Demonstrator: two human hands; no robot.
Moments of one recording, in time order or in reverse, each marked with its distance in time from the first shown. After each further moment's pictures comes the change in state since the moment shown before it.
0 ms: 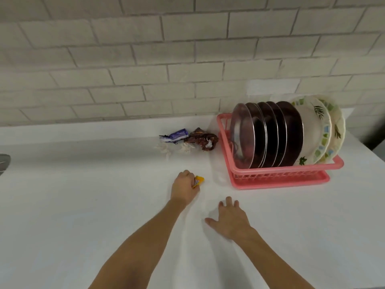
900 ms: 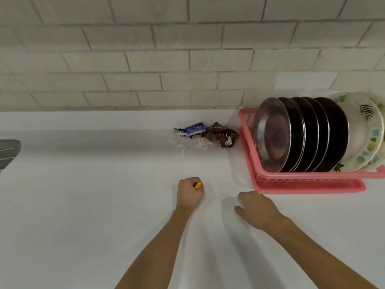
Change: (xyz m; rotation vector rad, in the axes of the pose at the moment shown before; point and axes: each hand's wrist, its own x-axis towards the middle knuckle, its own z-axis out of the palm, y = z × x) left_hand -0.030 -0.019 -0.012 -0.568 0.137 -0.239; right_hand 0.010 0.004 -0.047 -0.093 0.066 -0.109
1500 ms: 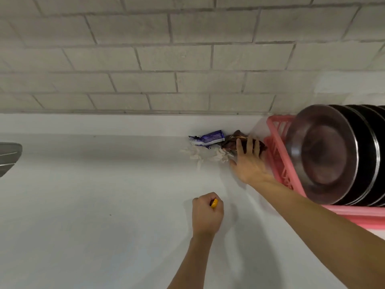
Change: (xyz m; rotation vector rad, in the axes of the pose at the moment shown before) left_hand 0.023 -0.006 0.005 -0.136 0.084 -0.036; right_hand 0.214 -0.038 -0.040 0.030 0.339 0.058
